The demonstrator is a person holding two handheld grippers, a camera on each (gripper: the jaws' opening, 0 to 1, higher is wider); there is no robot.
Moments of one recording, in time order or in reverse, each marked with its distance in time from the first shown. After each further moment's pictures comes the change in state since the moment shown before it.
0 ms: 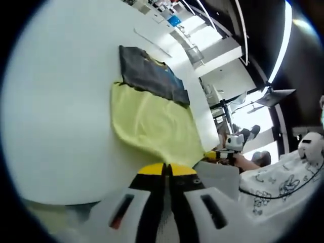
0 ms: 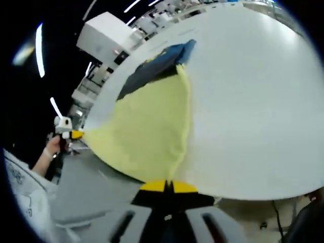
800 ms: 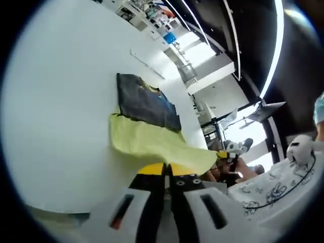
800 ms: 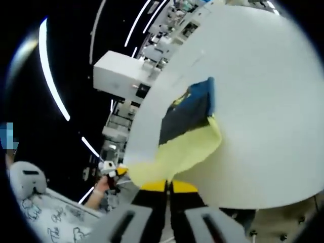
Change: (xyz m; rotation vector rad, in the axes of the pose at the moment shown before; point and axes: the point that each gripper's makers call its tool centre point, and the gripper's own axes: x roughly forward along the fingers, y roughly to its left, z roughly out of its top) left arm -0.020 -0.006 0.054 -0.013 -0.168 -0.081; right arm -0.062 0.068 0.085 0.146 -0.188 0.258
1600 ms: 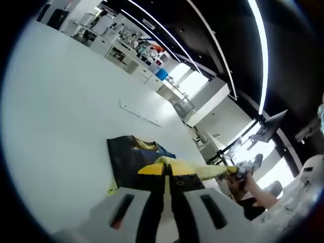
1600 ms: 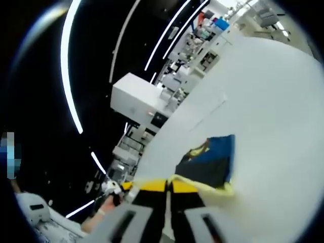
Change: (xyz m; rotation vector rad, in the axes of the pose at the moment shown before) left arm 0.030 -0.025 0.128 0.178 -0.322 0.035; right arm 0.008 0.027 0.137 -0.086 -0.277 0.135
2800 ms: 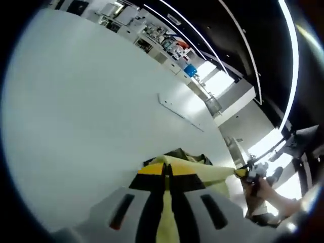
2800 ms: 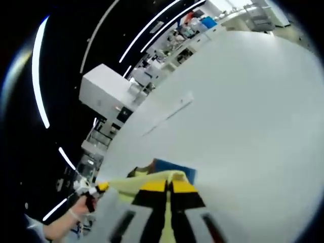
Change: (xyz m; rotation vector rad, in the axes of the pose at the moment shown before) left arm 0.134 0.135 -0.025 -0.113 0.056 0.217; right arm 0.127 -0.164 0.039 -0.042 0.088 -0.314
